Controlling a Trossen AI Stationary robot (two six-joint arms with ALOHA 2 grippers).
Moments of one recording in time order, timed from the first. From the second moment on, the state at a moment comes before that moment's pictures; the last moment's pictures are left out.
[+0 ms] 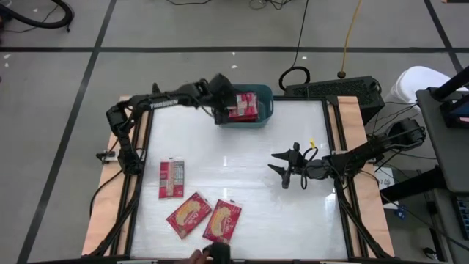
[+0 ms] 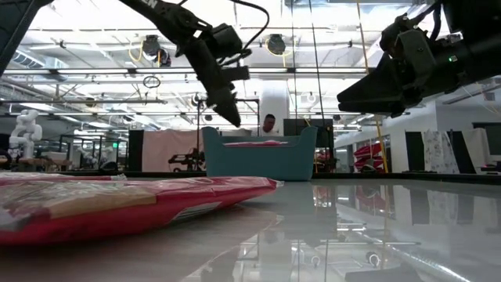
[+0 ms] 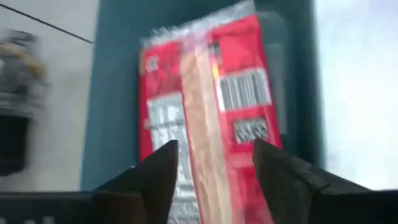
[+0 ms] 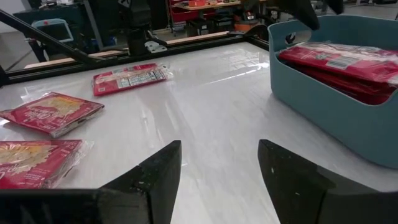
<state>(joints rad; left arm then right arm) 0.52 1.84 1.48 -0.53 -0.04 0.64 0.30 1.21 0.20 0.71 0.61 0.30</state>
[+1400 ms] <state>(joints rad) 0.46 1.87 1.20 -0.07 -0.10 0.70 0.30 1.21 0.20 0.71 0.60 0.30</state>
